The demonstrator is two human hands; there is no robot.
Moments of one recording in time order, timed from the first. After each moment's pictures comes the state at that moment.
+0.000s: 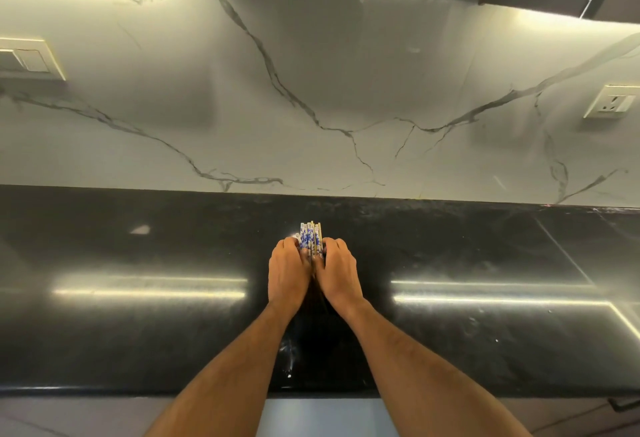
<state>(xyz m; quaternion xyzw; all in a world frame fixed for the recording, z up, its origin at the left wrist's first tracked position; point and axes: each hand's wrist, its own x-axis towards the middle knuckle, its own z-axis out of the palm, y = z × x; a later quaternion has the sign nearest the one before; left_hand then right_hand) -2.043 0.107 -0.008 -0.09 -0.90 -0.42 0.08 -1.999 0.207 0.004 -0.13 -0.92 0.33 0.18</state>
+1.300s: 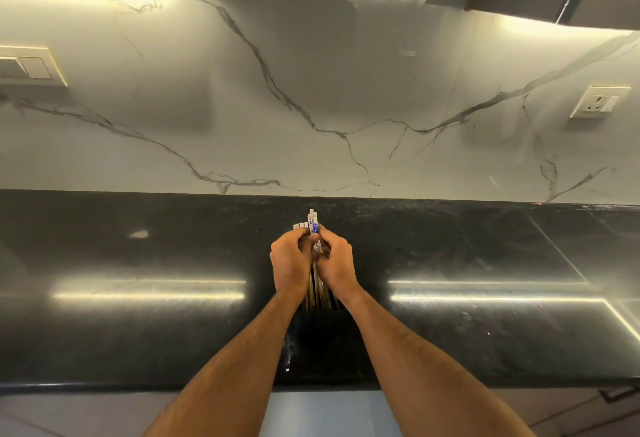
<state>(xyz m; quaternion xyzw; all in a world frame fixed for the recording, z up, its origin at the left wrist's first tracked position) -2.027 0.115 0.026 -0.12 -0.83 -0.53 0.14 -1.993 0.209 0.020 -0.06 -0.82 0.52 0.21</state>
